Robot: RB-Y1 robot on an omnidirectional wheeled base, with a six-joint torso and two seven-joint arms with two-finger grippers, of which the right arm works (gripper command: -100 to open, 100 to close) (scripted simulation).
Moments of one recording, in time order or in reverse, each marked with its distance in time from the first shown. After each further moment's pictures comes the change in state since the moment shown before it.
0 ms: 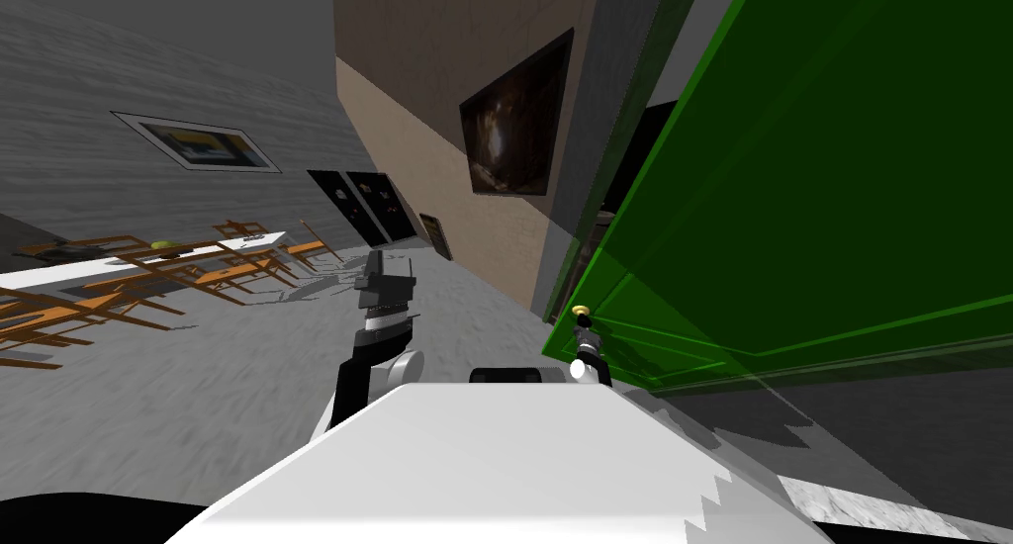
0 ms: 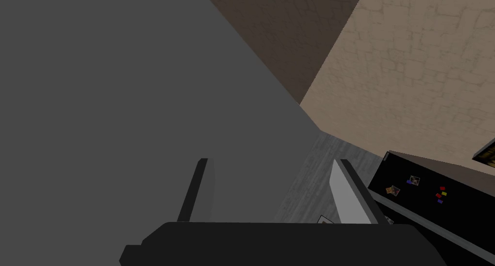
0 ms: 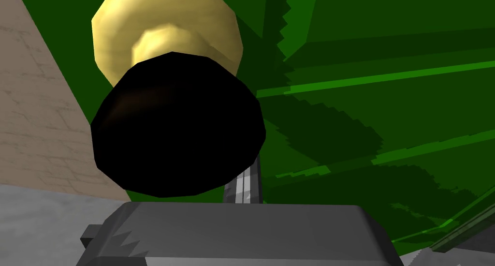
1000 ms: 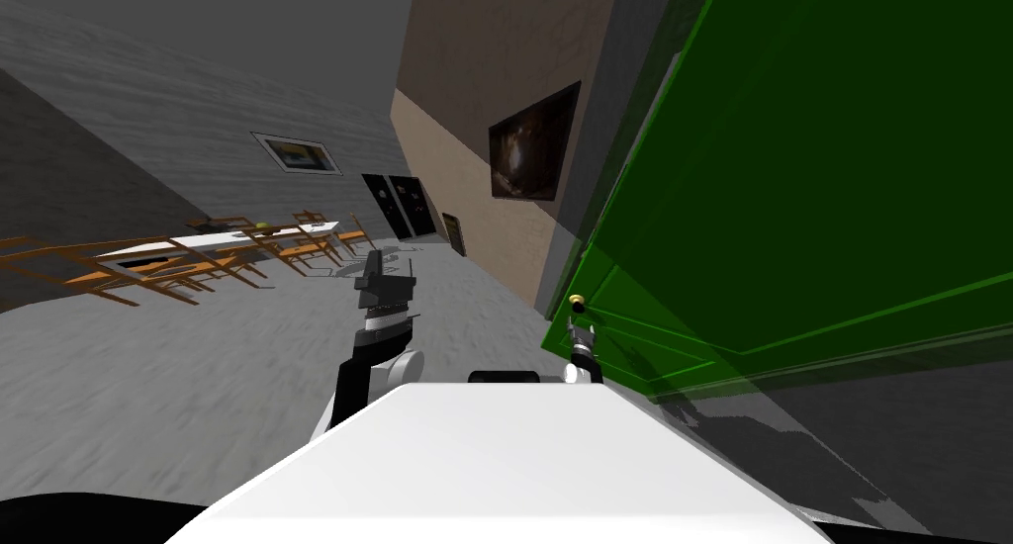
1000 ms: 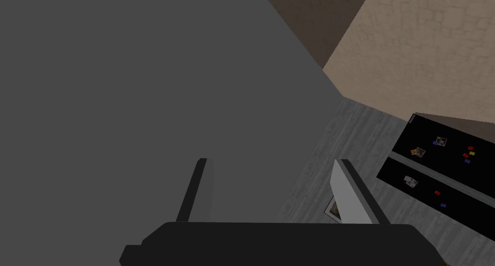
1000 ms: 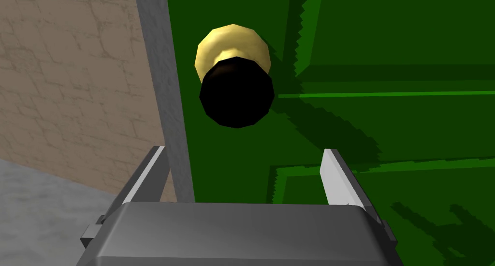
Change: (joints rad) arm 0.000 -0.031 0.160 0.044 0.015 -0.184 -0.092
